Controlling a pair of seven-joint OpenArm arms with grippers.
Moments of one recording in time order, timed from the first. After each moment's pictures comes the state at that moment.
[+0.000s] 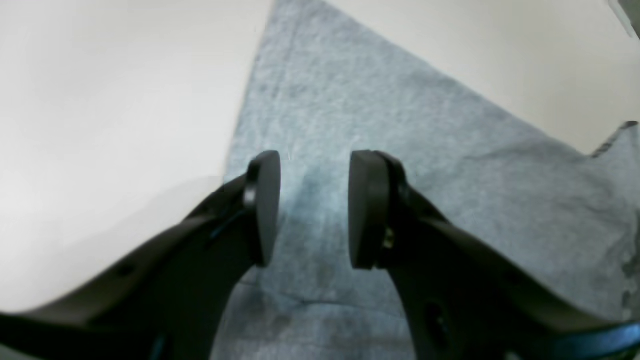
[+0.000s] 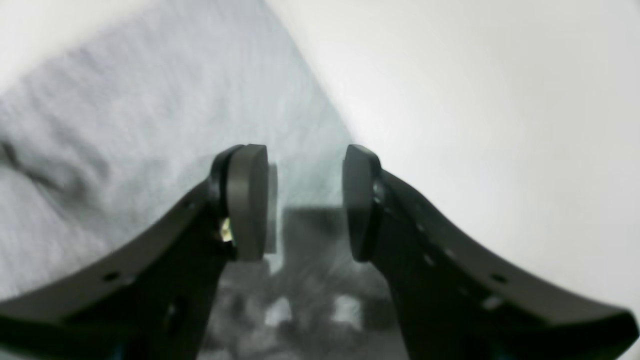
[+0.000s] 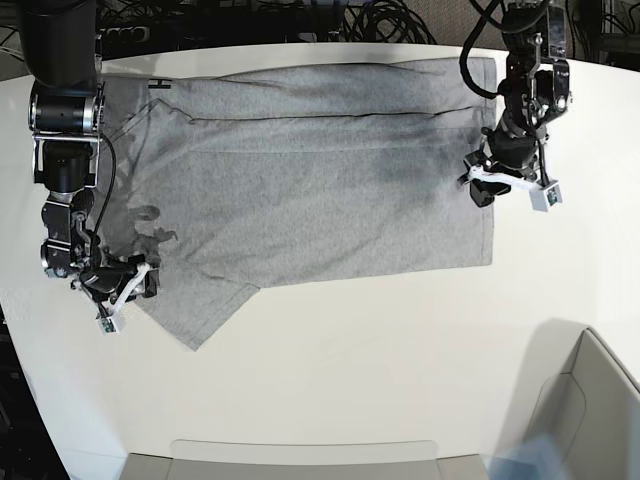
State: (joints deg) left arm 18.9 -17.4 -8.1 106.6 -44.6 17.1 38.5; right arm 34.5 23.1 -3.6 34.1 11.4 32.0 -26.0
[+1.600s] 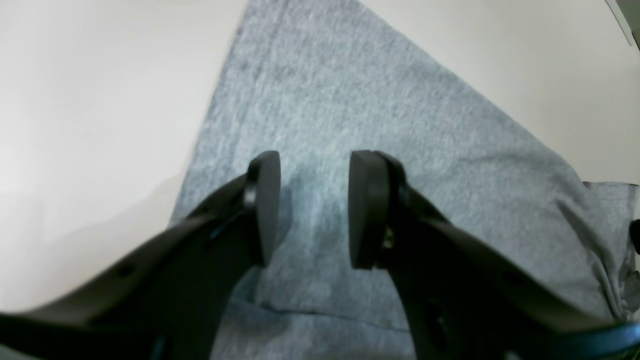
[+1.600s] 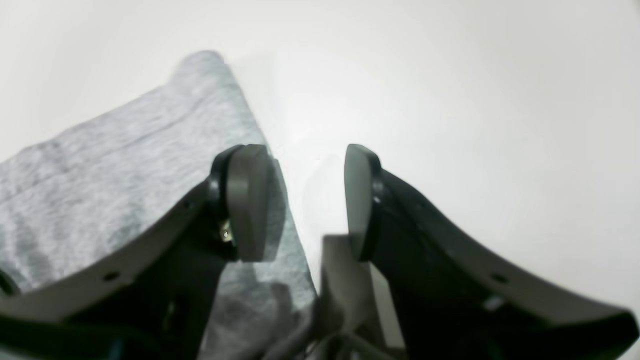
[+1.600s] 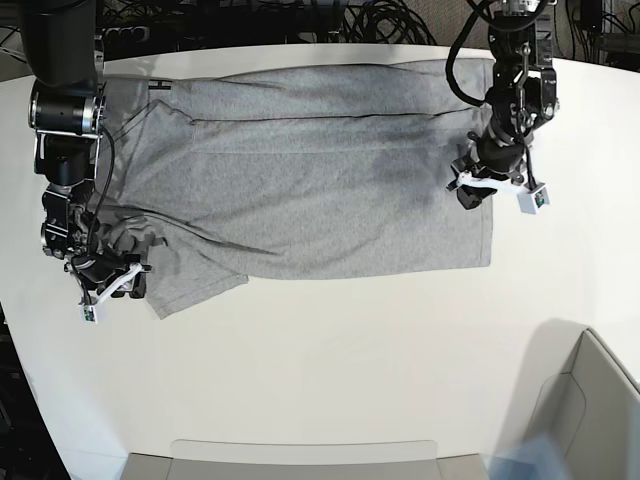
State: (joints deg) left arm 15.9 -13.9 -7.8 102.9 -44.6 17.0 38.5; right arm 34.3 22.9 -0.8 25.6 14.1 26.7 -14.6
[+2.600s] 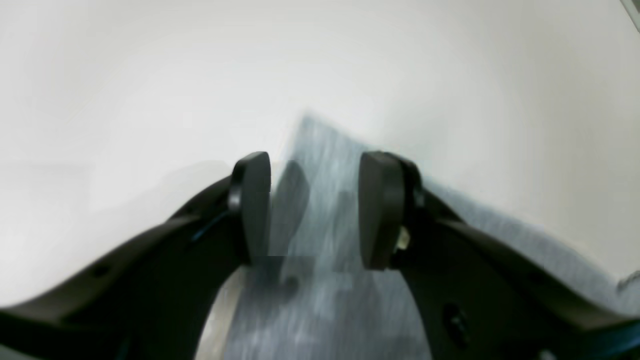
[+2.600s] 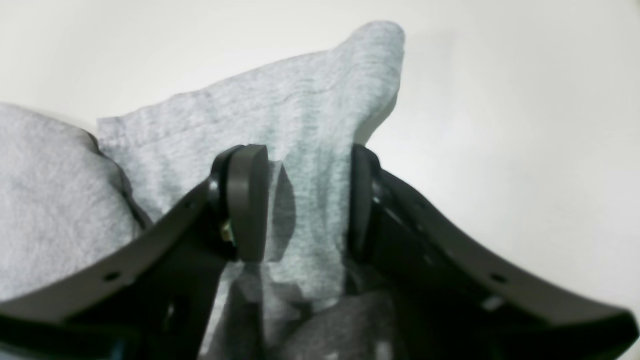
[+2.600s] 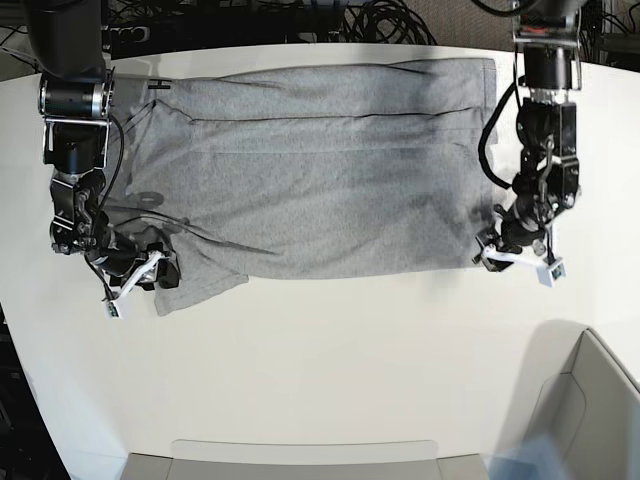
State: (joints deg) left arm -8.3 -20.6 -3.7 78.4 -44.7 16.5 41.1; right arm 30.2 21.9 -0.8 33.6 21.8 36.6 -24.5
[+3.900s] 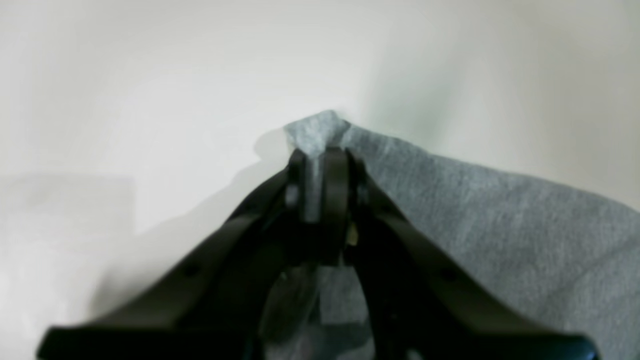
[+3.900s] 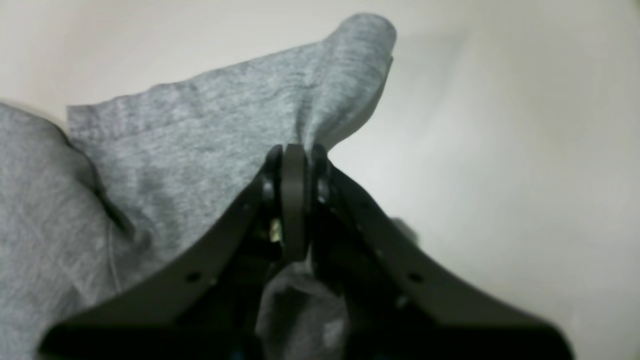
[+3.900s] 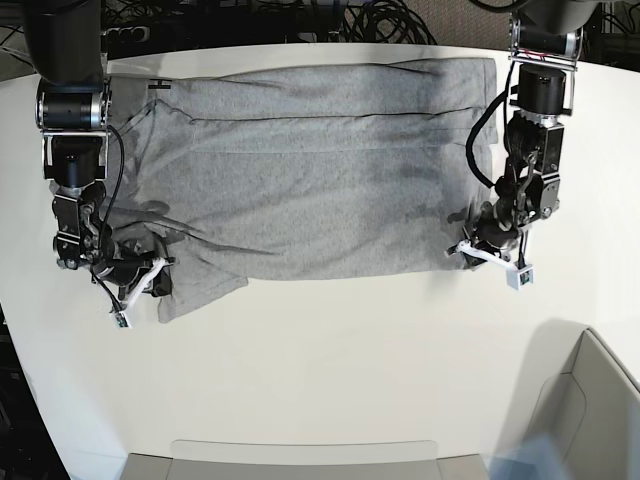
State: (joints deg) left arm -11.8 -20.6 3.9 65.4 -45.0 5.8 33.7; right arm 34.6 21.9 -6.4 32.4 18.1 36.0 -23.1
